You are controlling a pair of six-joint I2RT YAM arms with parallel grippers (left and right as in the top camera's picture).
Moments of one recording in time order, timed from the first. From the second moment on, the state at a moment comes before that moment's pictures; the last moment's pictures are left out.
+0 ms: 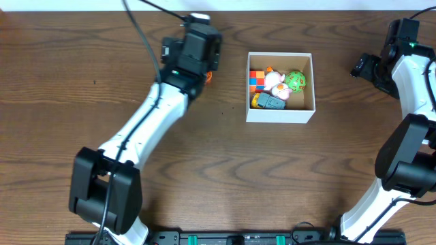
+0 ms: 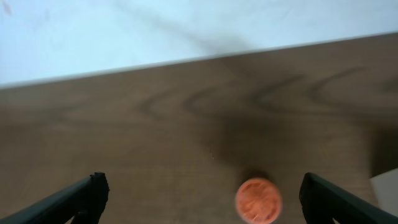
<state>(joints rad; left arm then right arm) -0.39 1.79 1.41 -0.33 -0.43 -0.12 -0.26 2.02 1.66 -0.87 0.16 0.33</state>
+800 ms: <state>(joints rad) -0.29 2.20 2.05 -1.08 -0.08 -0.15 -0.26 2.02 1.66 -0.87 0.16 0.33</state>
